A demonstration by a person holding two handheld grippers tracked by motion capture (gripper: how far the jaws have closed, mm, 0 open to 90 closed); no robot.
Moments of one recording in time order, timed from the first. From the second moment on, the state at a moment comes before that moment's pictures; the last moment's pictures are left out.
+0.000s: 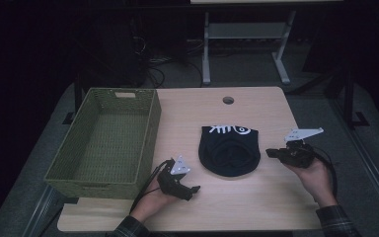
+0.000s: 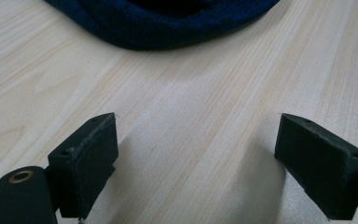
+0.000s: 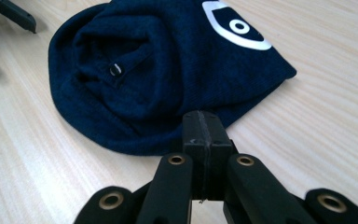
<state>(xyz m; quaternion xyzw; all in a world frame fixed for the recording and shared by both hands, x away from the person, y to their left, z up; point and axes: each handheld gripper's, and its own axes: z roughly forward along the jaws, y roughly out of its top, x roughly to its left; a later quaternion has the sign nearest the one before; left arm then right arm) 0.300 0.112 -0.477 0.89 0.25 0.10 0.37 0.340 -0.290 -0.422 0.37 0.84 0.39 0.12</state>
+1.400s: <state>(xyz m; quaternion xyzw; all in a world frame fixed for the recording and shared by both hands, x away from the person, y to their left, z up) 0.297 0.115 -0.477 0.89 0.25 0.11 0.37 0.450 -0.277 -0.425 0.39 0.83 0.38 0.10</state>
